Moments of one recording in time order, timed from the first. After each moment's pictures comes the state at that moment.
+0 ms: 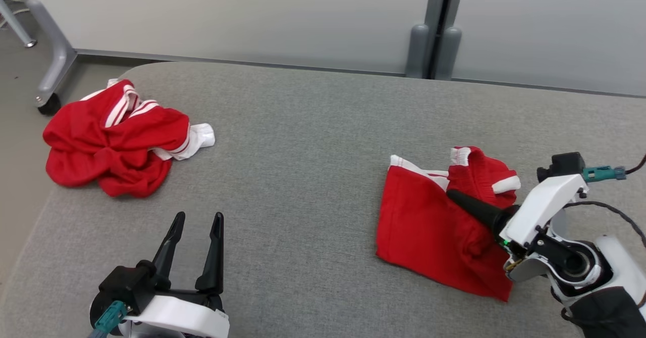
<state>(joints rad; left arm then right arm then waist) -0.03 0.08 -0.15 0.19 -0.35 -0.08 -0.26 -0.42 -0.25 0.30 0.40 1.29 0.13 0.54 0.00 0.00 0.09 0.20</state>
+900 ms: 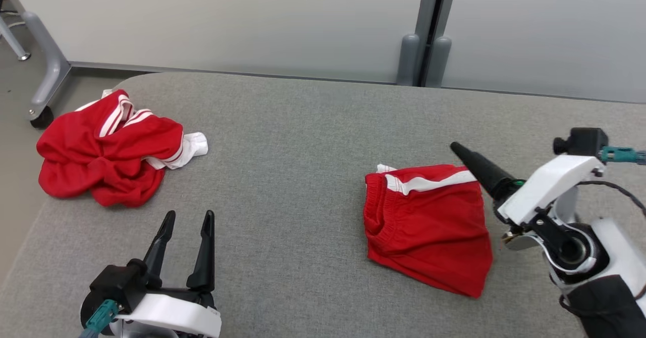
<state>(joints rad) -0.04 0.09 -0.13 0.21 -0.36 -0.08 -0.26 -0.48 -0.21 0.31 0.39 1.18 0.13 0.35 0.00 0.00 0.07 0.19</state>
